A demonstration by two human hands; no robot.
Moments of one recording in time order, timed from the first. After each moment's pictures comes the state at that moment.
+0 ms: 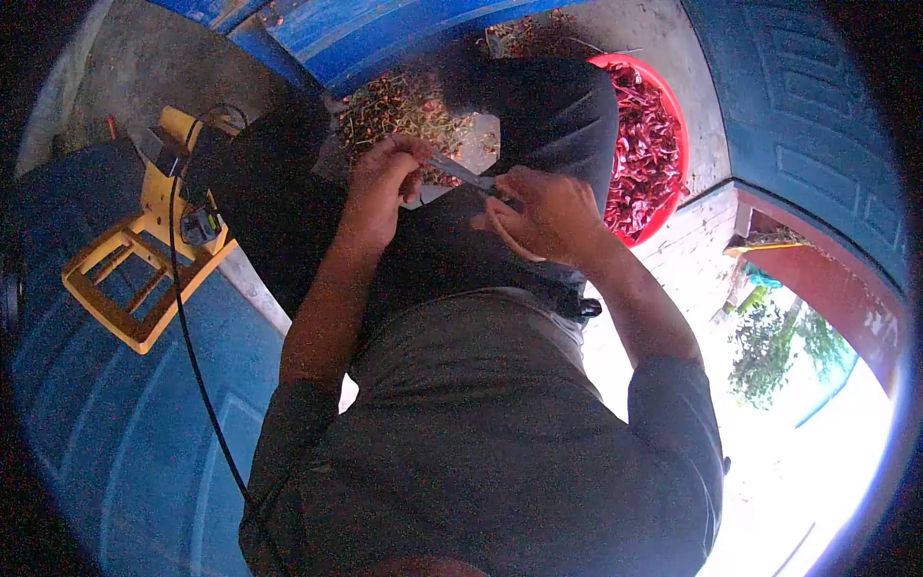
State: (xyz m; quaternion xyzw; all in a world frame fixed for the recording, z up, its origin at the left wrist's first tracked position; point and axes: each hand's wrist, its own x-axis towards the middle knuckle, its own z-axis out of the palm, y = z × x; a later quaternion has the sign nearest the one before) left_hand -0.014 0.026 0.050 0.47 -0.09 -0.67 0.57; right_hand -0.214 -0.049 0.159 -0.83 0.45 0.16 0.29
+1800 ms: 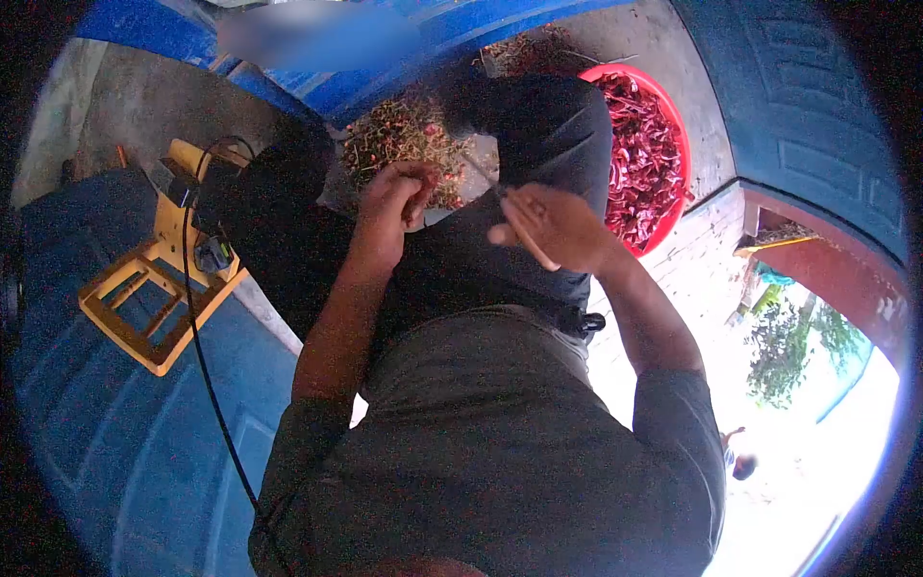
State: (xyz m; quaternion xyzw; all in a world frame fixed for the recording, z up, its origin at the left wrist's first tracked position) left_hand -0.019 0.021 0.046 0.48 -0.10 -0.68 0.55; right_hand -0.245 -0.066 0.155 -0.70 0.50 0.11 0.50
